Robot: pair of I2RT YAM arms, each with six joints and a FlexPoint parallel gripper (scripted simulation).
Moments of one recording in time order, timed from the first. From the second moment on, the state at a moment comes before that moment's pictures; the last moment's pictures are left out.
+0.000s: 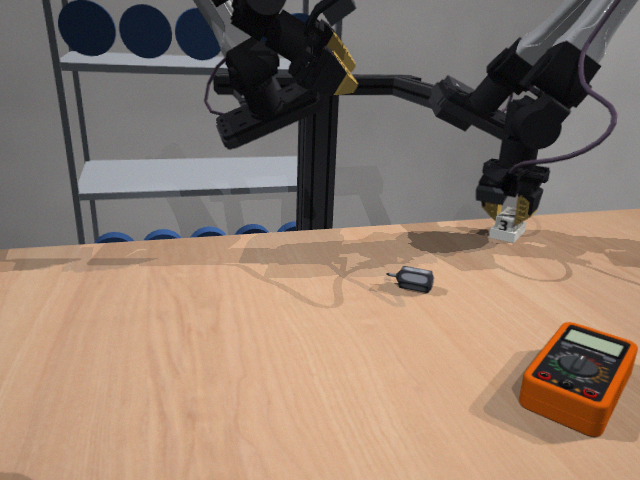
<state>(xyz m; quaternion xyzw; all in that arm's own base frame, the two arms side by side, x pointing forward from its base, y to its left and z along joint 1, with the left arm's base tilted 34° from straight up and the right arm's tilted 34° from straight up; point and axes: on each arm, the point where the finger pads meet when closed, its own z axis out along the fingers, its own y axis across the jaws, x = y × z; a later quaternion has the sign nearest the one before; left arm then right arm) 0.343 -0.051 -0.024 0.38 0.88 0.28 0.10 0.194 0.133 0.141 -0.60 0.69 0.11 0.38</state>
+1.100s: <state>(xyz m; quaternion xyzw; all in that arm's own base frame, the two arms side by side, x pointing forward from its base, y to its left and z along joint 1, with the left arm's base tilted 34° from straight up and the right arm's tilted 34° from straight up) 0.373 -0.130 0.012 0.52 0.80 0.29 0.06 0.224 0.109 0.138 -0.52 0.75 0.08 0.40</state>
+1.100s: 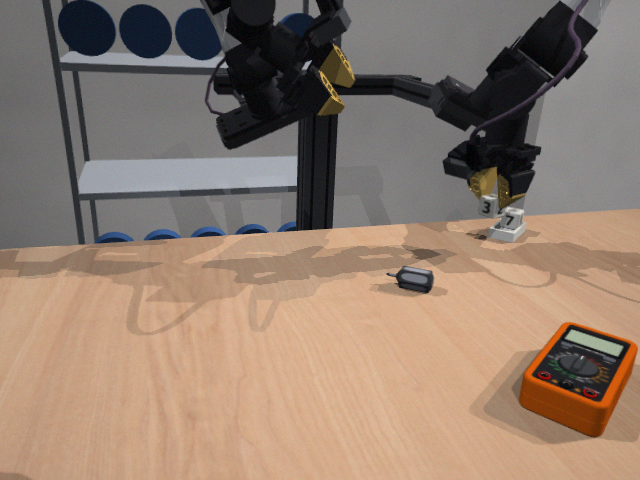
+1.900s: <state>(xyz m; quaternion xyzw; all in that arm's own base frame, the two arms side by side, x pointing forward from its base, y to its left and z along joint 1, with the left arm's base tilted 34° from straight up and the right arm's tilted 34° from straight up) 0.423 -0.142 -0.031 0.66 0.69 0.29 0.00 0.260 0.079 0.130 -0.38 0.82 0.10 0.42</state>
